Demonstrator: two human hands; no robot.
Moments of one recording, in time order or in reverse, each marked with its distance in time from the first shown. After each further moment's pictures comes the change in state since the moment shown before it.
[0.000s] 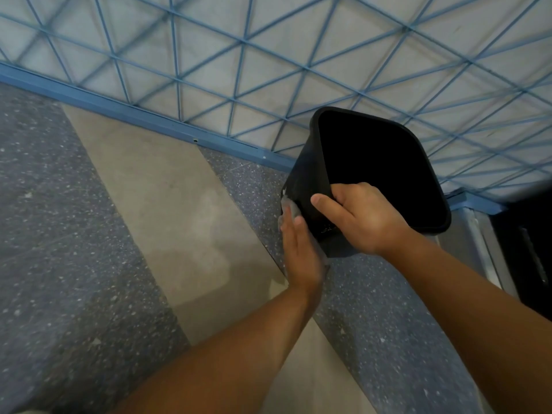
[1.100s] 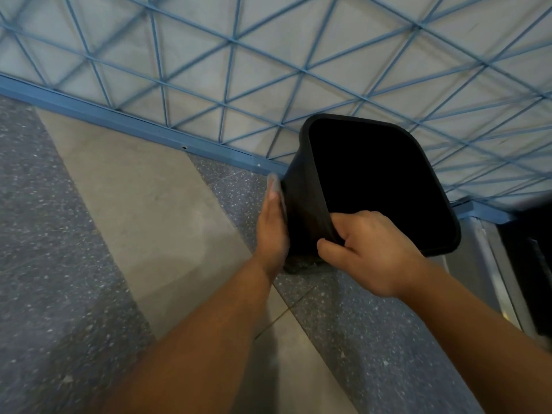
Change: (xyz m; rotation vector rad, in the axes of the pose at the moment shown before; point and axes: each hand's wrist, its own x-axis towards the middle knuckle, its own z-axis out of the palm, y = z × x) left_hand 0.111 -0.007 -0.030 -0.025 -0.138 -0.063; right_hand -0.005 0.004 -0.004 -0.048 -0.156 -0.010
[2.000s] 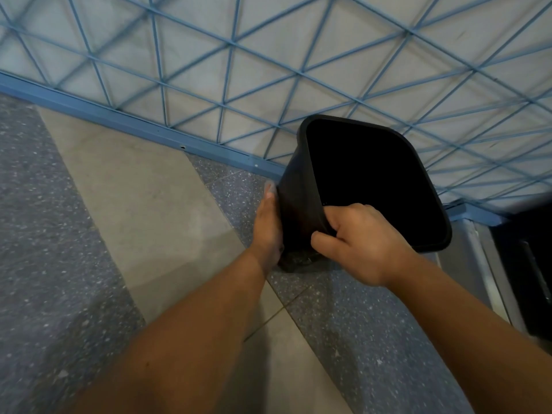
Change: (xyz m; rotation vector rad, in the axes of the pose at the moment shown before) left_hand -0.005 0.014 0.009 -0.075 -0.025 0.007; right_hand 0.002 -0.003 -0.002 -0.014 0.039 -0.007
